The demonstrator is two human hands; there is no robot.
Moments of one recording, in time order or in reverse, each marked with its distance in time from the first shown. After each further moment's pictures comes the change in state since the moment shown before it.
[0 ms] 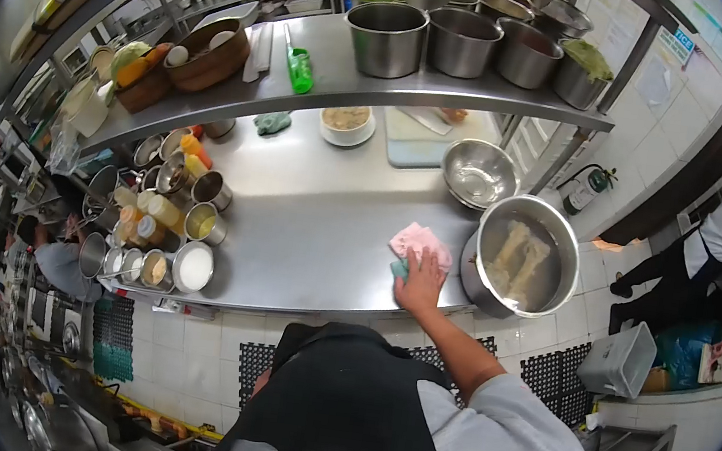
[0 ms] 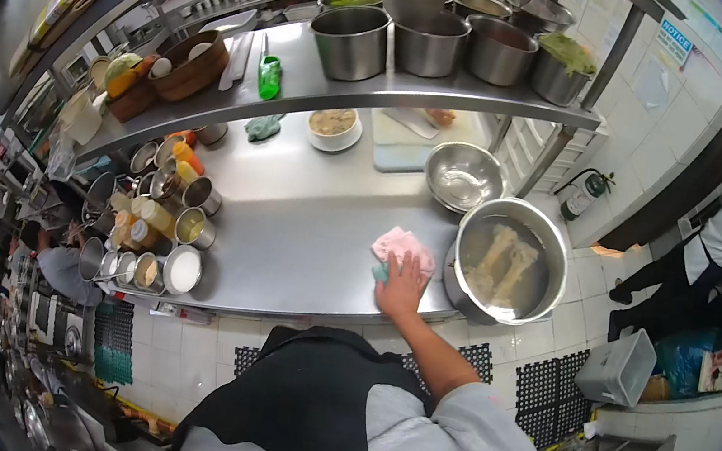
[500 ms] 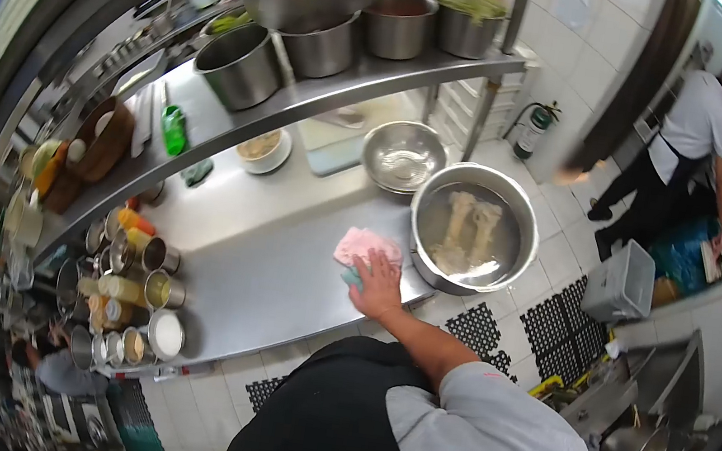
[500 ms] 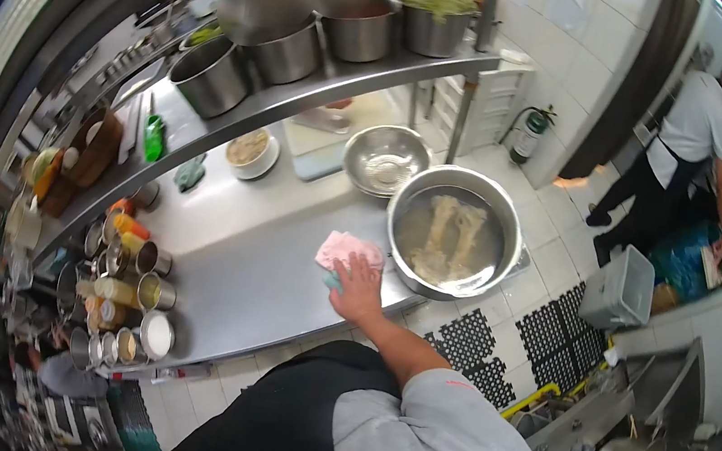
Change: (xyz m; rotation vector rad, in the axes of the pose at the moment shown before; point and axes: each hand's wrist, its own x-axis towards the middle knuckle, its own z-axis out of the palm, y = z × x) left_hand 0.019 0.095 -0.011 0.196 0.038 -0.113; right_hand -0.003 0.010 -0.002 0.063 0.095 -0.019
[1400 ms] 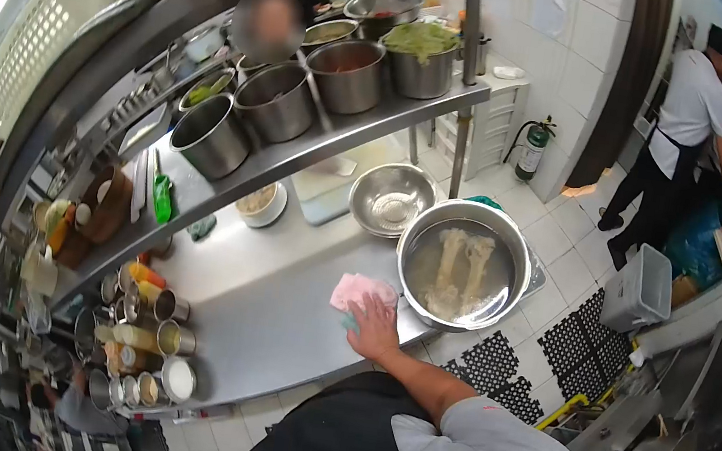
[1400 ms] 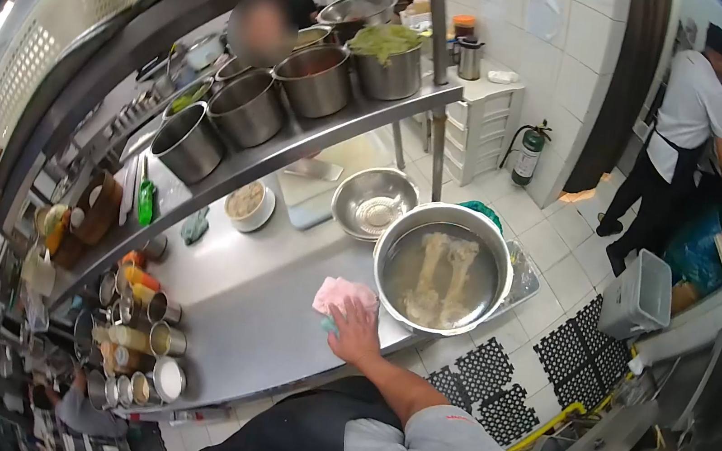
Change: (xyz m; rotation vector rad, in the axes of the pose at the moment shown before) left_hand 0.030 0.106 0.006 0.195 -0.002 0.099; right_hand 0.000 0.009 -0.003 0.084 0.076 -0.041
